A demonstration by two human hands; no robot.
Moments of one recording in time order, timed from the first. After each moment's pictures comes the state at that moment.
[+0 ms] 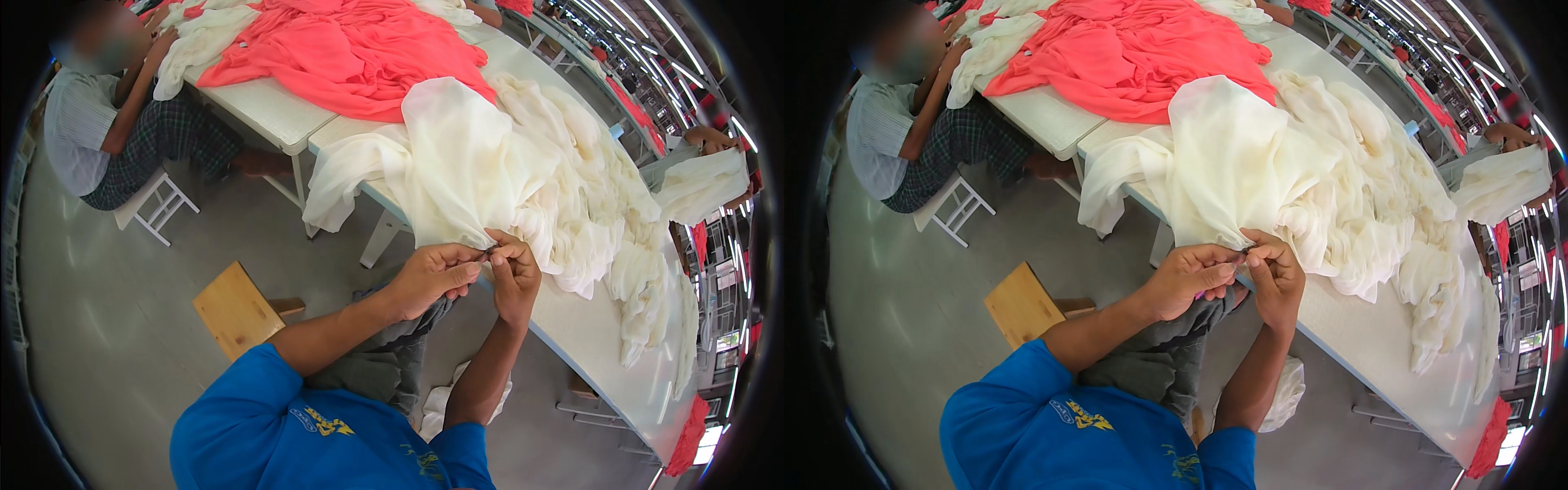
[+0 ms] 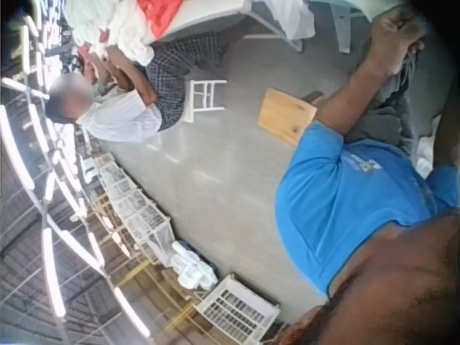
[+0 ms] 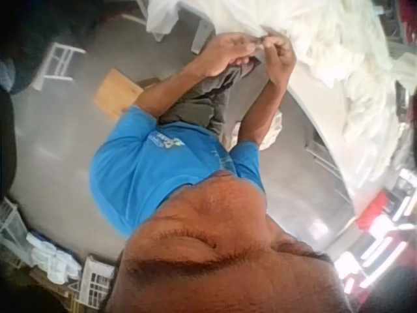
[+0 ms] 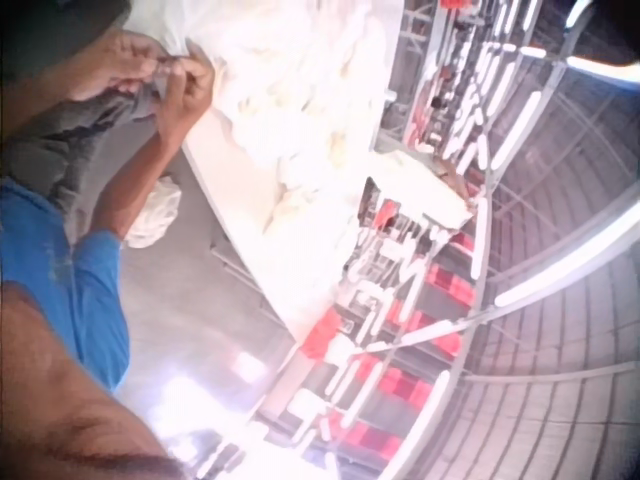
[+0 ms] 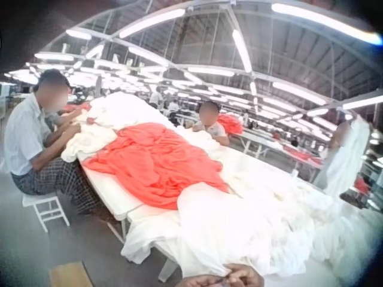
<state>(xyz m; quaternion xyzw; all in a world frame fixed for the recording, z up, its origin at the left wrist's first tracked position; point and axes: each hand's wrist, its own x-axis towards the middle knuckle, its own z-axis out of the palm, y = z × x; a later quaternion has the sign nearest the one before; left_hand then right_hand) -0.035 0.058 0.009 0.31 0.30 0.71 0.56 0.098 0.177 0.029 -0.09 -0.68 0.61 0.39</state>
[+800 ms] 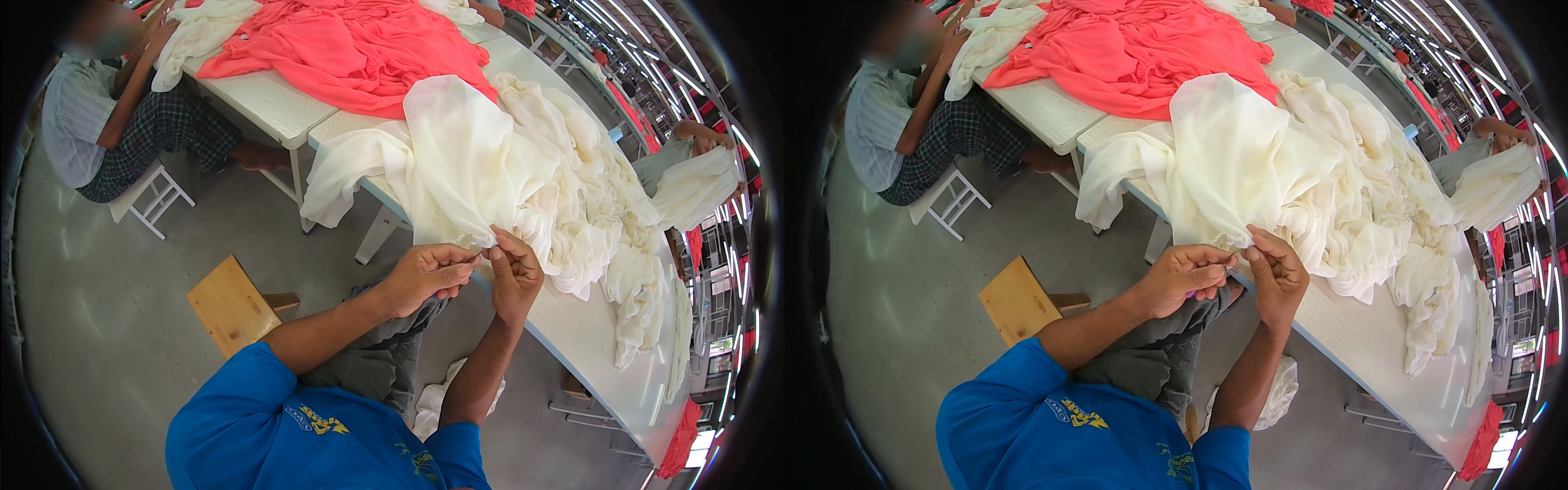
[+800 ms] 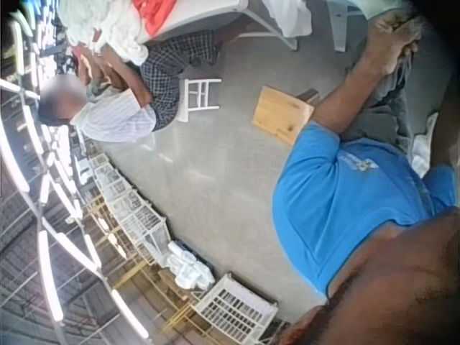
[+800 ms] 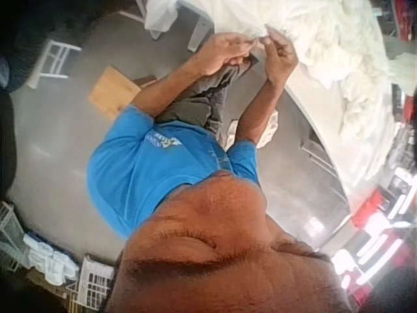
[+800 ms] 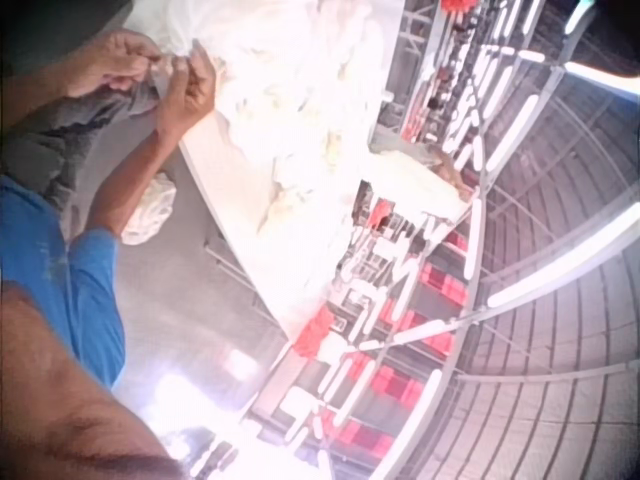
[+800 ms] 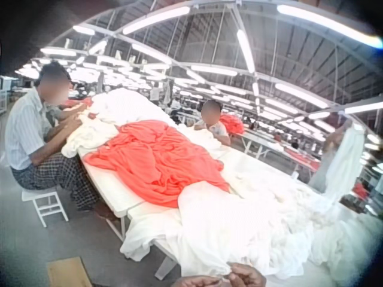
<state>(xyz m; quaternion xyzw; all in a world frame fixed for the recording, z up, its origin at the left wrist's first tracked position) -0.041 0.051 0.002 0.31 0.28 0.71 0.57 0.094 0.175 0.028 -0.13 -0.69 0.56 0.45</state>
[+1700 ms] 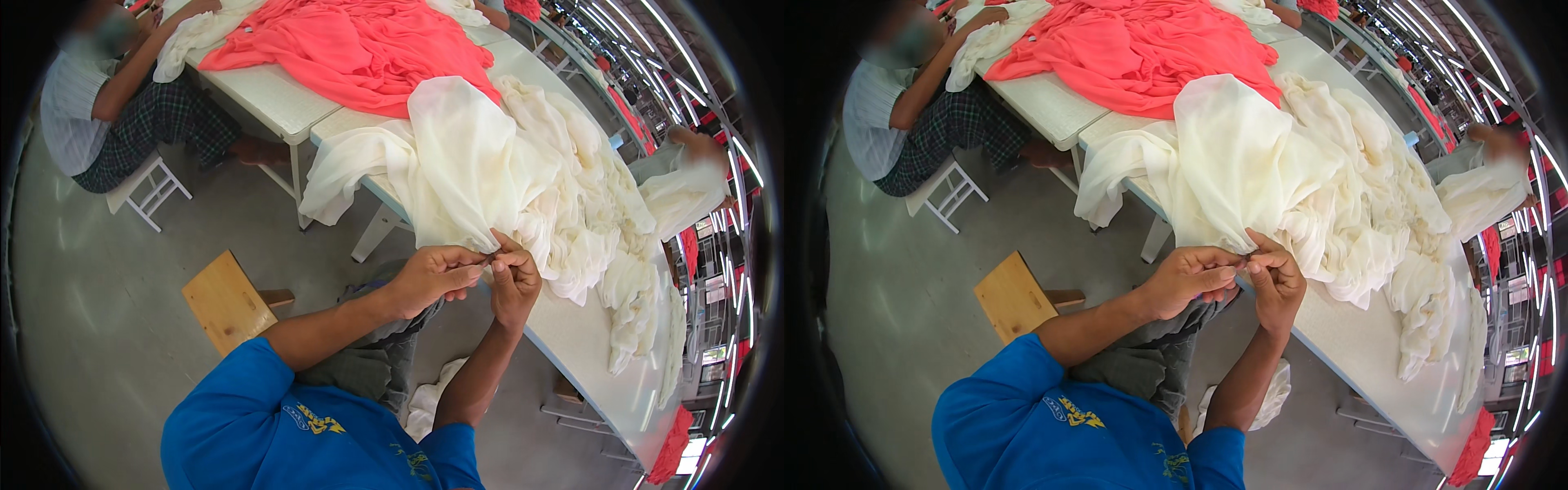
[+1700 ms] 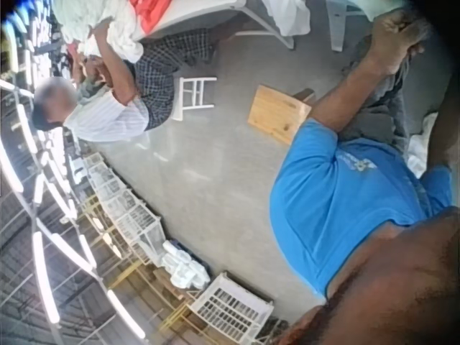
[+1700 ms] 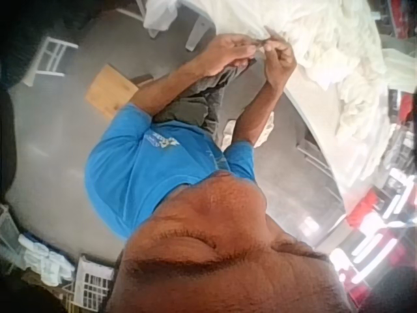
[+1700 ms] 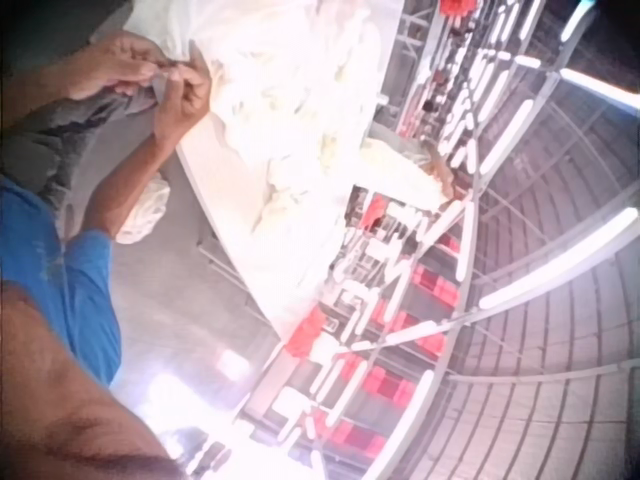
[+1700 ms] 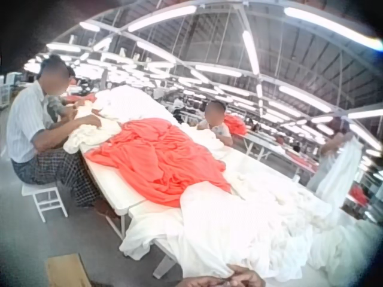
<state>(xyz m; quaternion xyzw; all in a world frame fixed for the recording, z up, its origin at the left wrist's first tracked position) -0.034 0.059 0.005 0.32 0.29 0.70 0.57 0.098 0.178 0.029 -0.07 -0.69 0.59 0.42</state>
